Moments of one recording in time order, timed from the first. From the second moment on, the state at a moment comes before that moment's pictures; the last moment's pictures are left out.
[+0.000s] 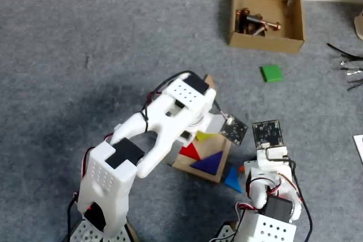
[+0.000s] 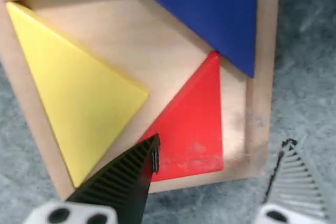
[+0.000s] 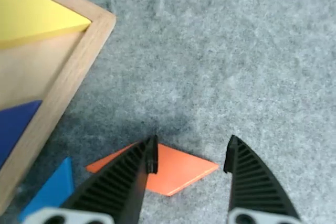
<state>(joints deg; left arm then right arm) 31.4 26.7 -3.6 83.5 -74.8 11.7 -104.1 96.0 65.6 27.9</state>
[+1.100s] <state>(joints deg) 30.1 23.7 3.2 68.4 -74.0 11.7 -104.1 96.0 65.6 28.3</state>
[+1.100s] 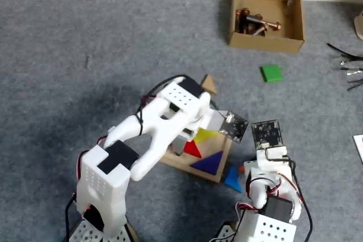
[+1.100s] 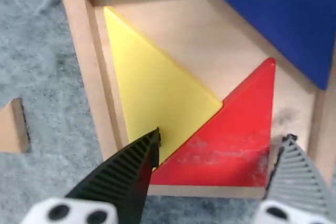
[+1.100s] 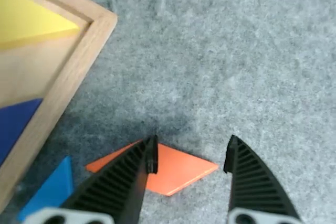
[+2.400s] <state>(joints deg) 29.0 10.9 8.0 70.2 -64.8 11.7 -104.1 96.0 65.6 28.3</state>
